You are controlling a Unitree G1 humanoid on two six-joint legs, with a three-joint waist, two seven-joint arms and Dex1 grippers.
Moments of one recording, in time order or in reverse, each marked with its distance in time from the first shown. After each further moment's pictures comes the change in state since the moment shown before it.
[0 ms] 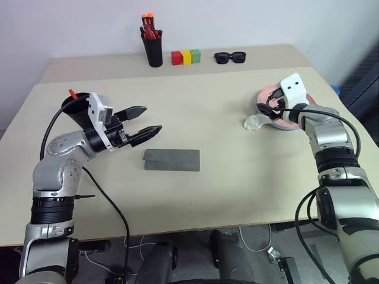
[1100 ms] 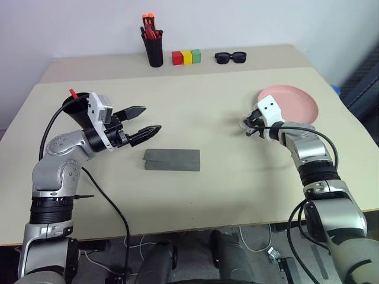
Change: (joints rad) left arm 0.002 0.008 0.000 0.000 0.000 -0.001 0.014; right arm 0.092 0.087 0.048 -0.063 -0.008 0.082 0.057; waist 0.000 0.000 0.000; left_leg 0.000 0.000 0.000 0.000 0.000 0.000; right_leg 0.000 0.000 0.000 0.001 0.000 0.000
